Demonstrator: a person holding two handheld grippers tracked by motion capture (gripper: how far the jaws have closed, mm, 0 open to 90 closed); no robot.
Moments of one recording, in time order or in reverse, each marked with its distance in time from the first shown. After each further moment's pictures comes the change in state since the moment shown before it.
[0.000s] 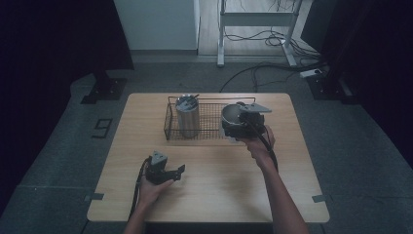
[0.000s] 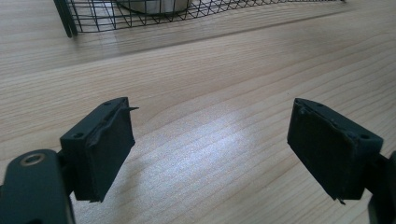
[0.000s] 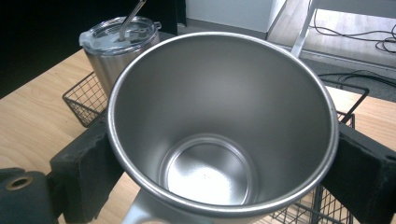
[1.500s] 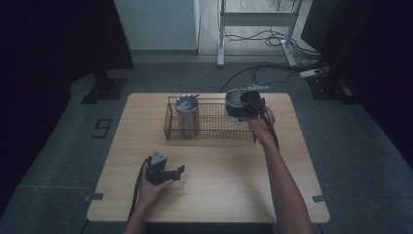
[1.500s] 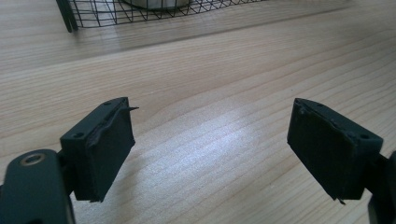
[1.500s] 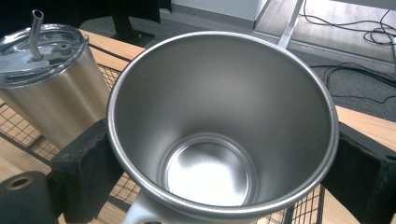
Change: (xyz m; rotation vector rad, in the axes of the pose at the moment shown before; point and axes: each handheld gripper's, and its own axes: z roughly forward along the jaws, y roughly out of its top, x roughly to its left) left arm 0.002 -0.002 0.002 0.011 -0.002 0.000; right arm -0.045 0.035 0.058 0.070 -0.043 -0.012
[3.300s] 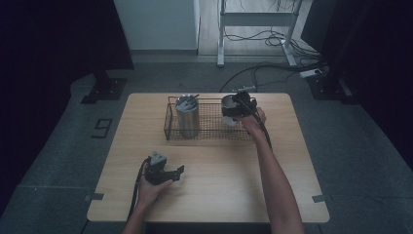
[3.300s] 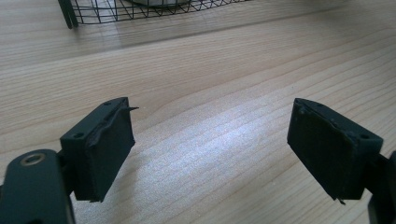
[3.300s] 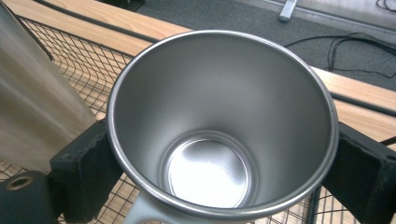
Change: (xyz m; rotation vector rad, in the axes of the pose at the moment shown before) left arm 0.002 -0.001 -0.001 -0.003 -0.006 -0.008; right arm -0.009 -0.014 0.072 0.132 -0.014 -0.007
